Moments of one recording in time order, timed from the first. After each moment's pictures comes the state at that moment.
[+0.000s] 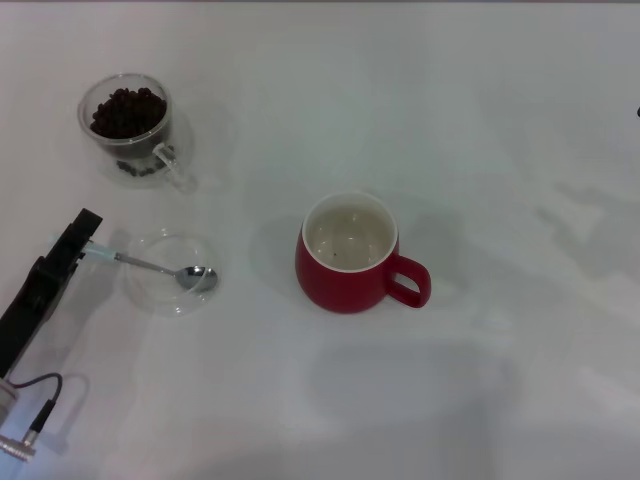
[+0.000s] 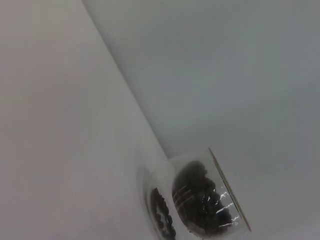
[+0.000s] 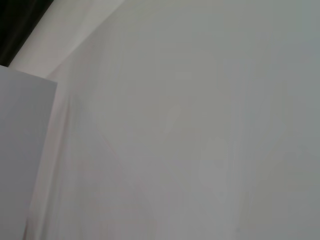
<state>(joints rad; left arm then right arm) -0.19 -2.08 2.84 0.16 -0.95 1.30 -1.31 0.29 1.88 -2.06 0.05 0.01 -2.05 0.46</state>
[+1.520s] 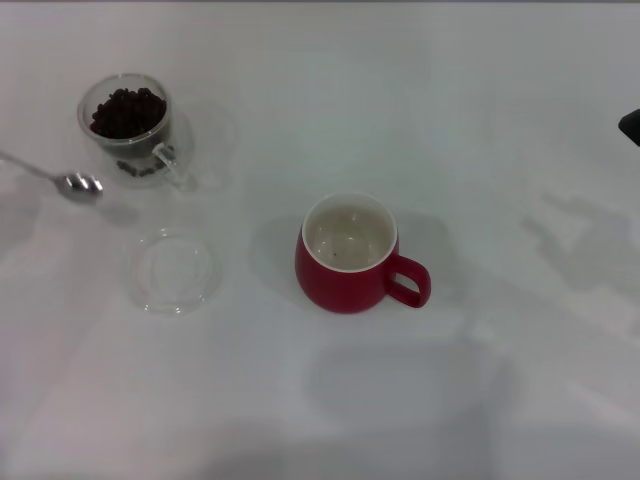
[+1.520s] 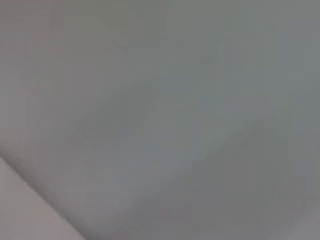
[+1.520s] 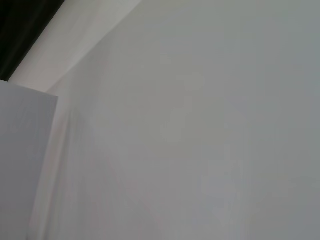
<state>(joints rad) -0.35 -2.02 2.84 -0.31 -0.96 1.64 -1.58 0.27 1.92 -2.07 0.04 0.01 -2.07 0.43</state>
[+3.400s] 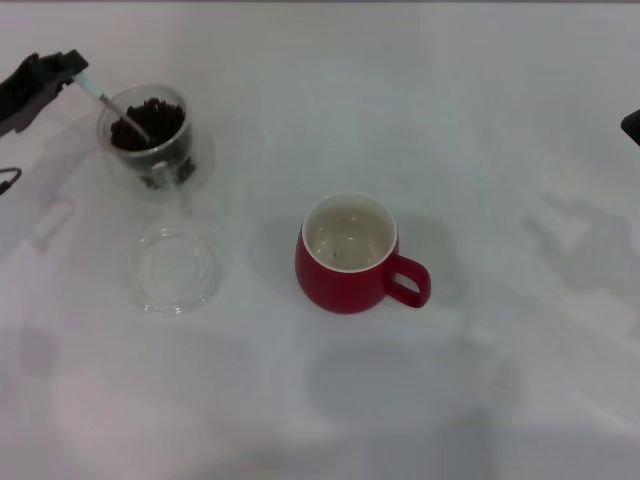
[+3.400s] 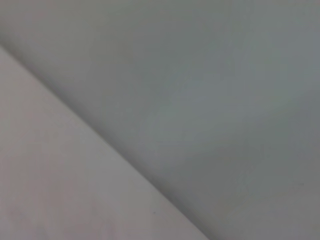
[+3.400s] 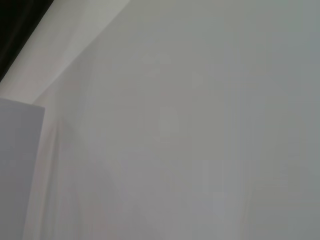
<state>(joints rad) -0.70 -2.00 2.84 -0.22 -0.72 1.06 -1.79 0.26 1.95 -2.05 0.05 0.02 -2.07 0.47</state>
